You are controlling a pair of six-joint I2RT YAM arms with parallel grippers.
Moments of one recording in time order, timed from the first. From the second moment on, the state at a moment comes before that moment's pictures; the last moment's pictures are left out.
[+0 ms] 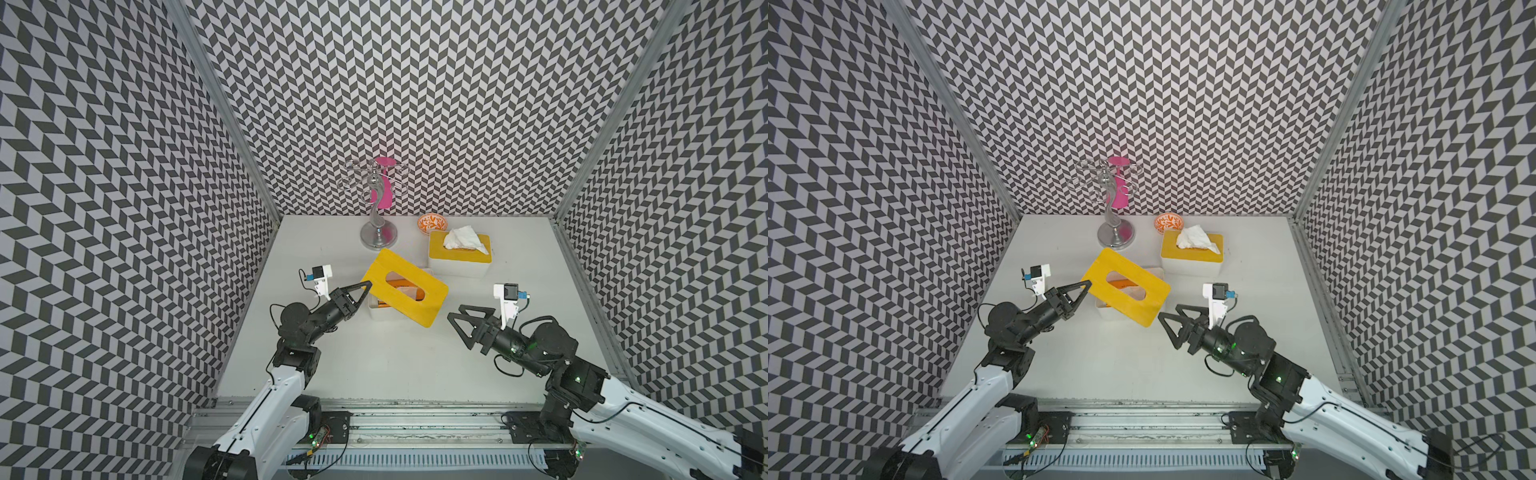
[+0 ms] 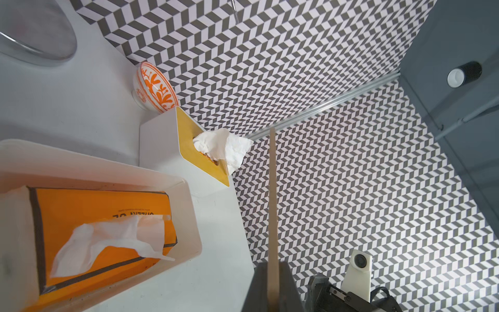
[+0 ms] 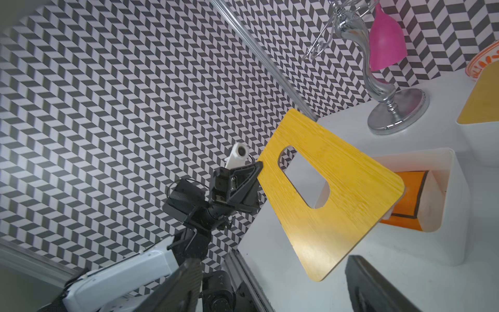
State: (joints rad) left arm -0.15 0.83 0.27 0.70 0.70 -1.31; right arm 0.89 0.64 0.47 0.18 -0.05 0.80
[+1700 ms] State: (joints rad) left arm -0.12 0.80 0.21 0.90 0.70 -1.59; right arm 0.66 1.13 0.39 0.98 -0.58 1.39
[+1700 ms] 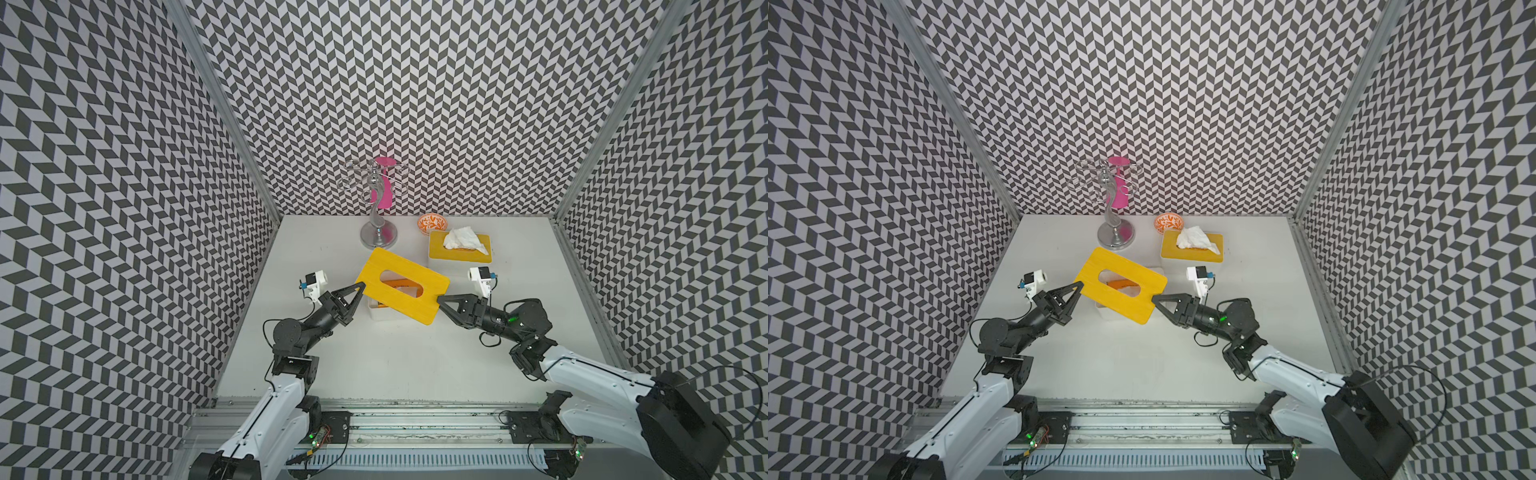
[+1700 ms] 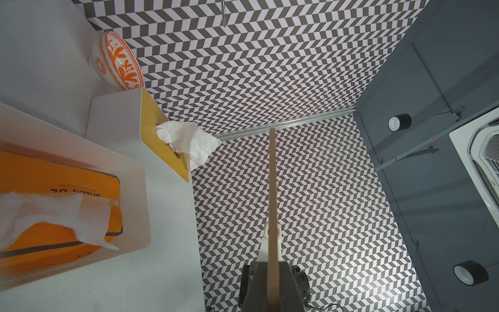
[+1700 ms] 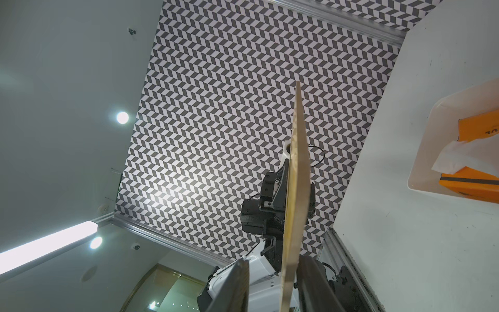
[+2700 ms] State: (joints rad) left arm -0.12 0.79 0.20 0.89 0.69 -1.58; right arm 0.75 1.18 0.39 1.00 -0.38 1.44
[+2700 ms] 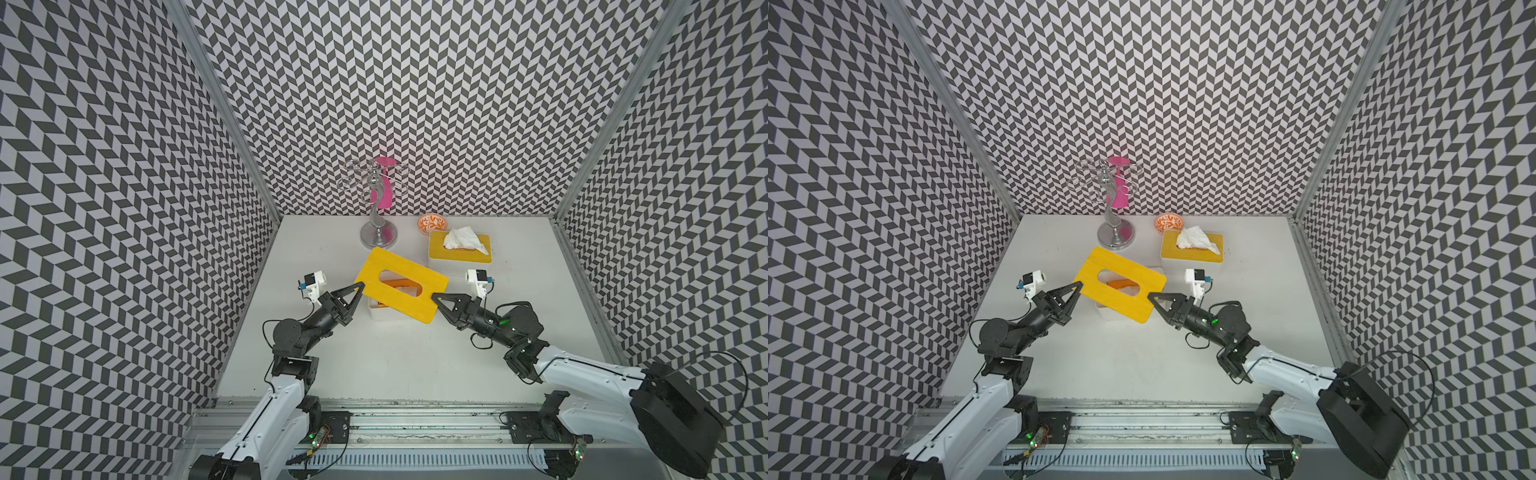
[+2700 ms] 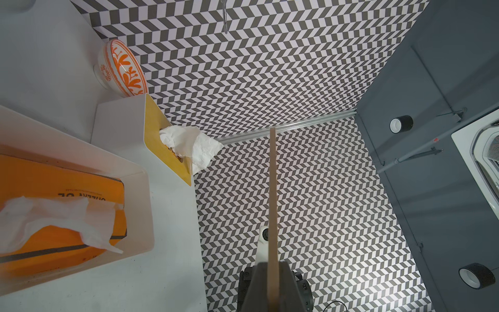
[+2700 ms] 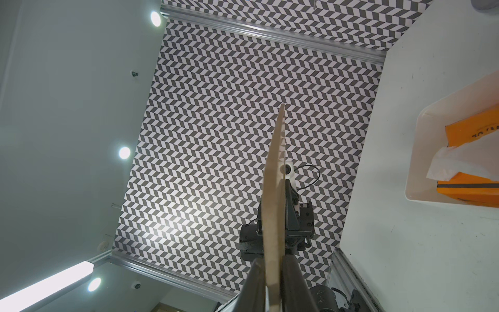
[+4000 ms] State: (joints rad) left arm -0.11 1.00 0.55 0.05 0.49 -0.71; right arm 0.41 0.69 0.37 0.39 -0.42 1.10
